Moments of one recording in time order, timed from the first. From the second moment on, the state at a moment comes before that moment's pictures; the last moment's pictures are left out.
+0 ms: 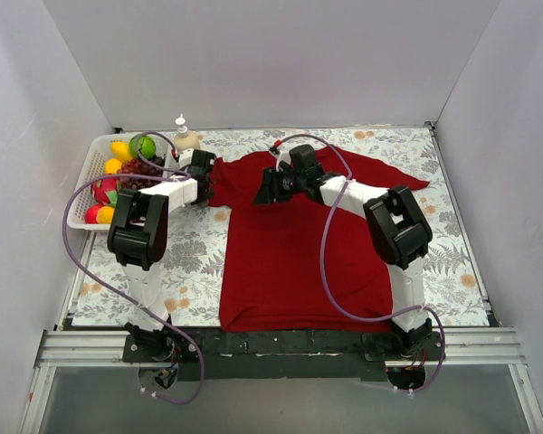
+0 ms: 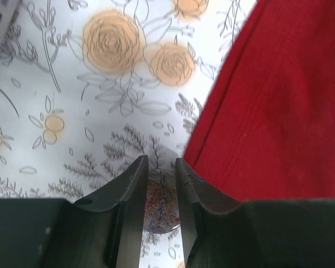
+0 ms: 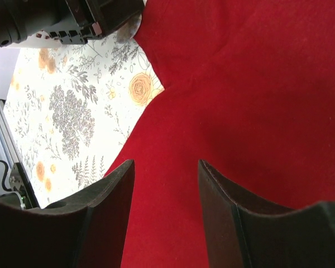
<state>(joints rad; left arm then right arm) -0.24 2.00 1.30 -0.25 -0.43 -0.59 0.58 2.08 1.45 0.02 -0.57 0.42</state>
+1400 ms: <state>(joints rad) -0.30 1.46 0.87 -0.37 -0.25 -0.71 0.81 2.03 1.45 0.01 -0.57 0.45</state>
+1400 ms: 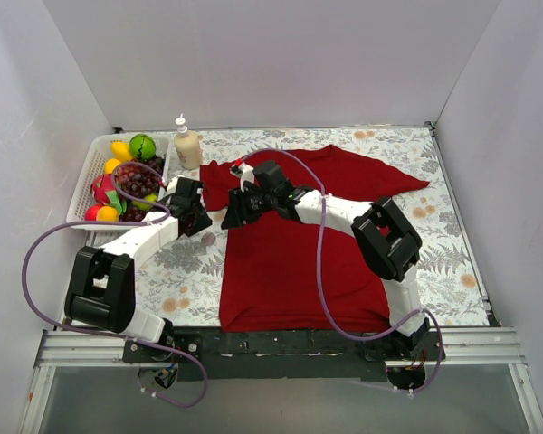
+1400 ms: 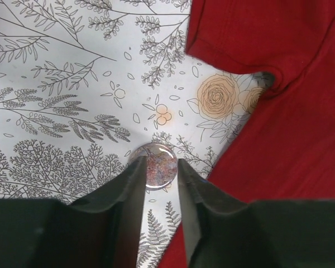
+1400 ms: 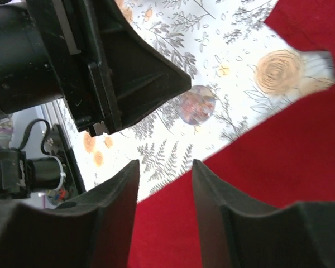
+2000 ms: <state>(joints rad) -0.18 1.51 0.77 -0.31 -0.08 -0.72 0.85 2.26 1.66 -0.14 -0.51 0.51</state>
